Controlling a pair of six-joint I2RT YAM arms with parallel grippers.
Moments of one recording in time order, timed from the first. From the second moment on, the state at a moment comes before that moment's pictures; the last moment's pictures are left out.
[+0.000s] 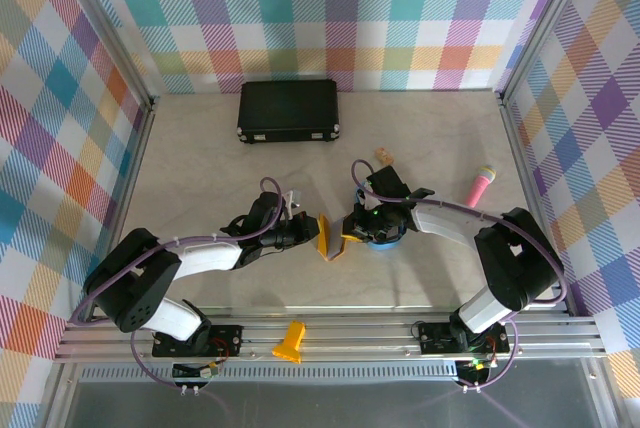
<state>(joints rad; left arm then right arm) -0.67 1.46 0.53 0.33 0.33 -0.94 0.60 1.56 0.85 -0.35 -0.57 0.80</state>
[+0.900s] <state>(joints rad) -0.42 0.99 0.73 -0.32 0.26 -0.70 0.88 1.61 1.55 -1.27 0.32 0.52</state>
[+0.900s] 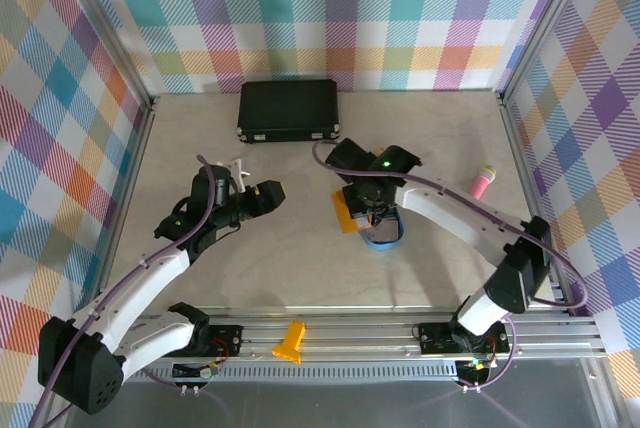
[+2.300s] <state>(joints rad) -0.53 1.15 0.48 0.10 0.48 -1.08 0.72 1.67 1.06 -0.35 -0.51 0.85</state>
